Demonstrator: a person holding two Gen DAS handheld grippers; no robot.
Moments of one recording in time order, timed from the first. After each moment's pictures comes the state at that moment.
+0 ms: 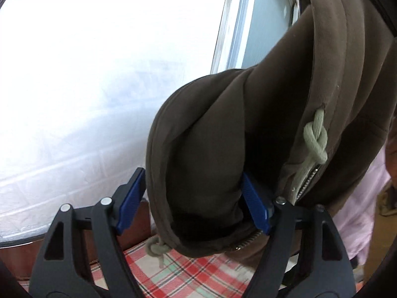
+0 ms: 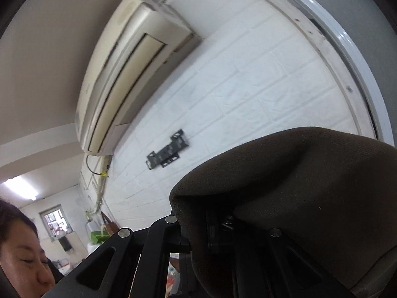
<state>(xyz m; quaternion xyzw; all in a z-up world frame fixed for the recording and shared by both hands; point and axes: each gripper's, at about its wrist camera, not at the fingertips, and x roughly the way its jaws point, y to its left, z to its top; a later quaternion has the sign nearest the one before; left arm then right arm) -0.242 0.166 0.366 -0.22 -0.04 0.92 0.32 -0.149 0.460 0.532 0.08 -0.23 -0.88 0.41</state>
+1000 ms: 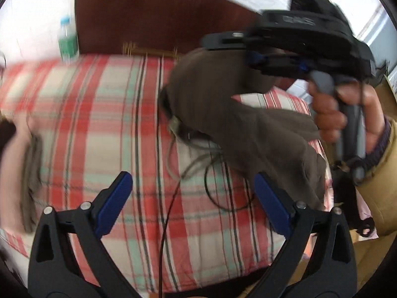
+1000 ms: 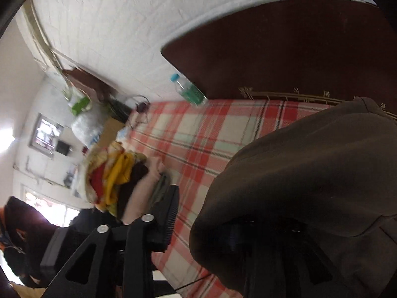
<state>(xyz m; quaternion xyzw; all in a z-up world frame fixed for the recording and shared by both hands) 0.044 -0.213 0.072 -0.51 -0.19 0.84 0.03 -0.168 -0.084 0.086 0.57 -0.07 -0.70 0.43</state>
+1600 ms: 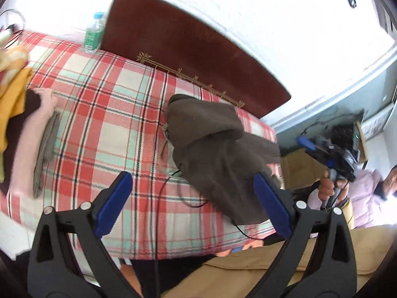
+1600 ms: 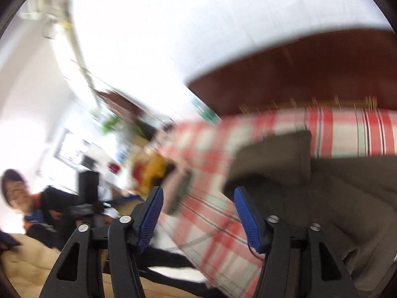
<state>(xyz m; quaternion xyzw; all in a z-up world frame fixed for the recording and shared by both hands) 0.118 -0.283 0.166 -0.45 -0.32 0.83 0.03 -0.083 0.109 0.205 0.47 -0.18 -0.71 0.49</state>
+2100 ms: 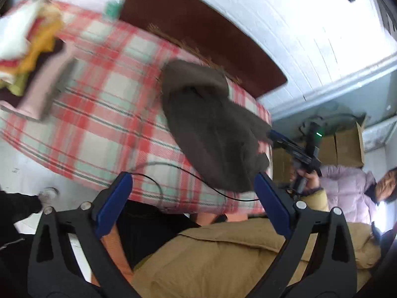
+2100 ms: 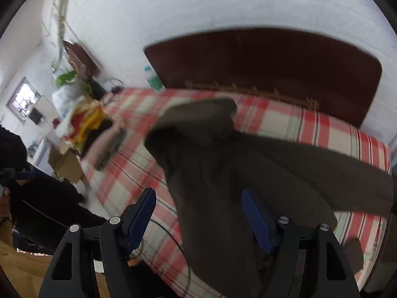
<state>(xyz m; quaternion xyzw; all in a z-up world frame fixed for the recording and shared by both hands) 0.178 -0.183 0.165 -0.52 -0.35 0.78 0.03 -0.056 0.171 0.133 0.52 0.03 -0.76 0.38</state>
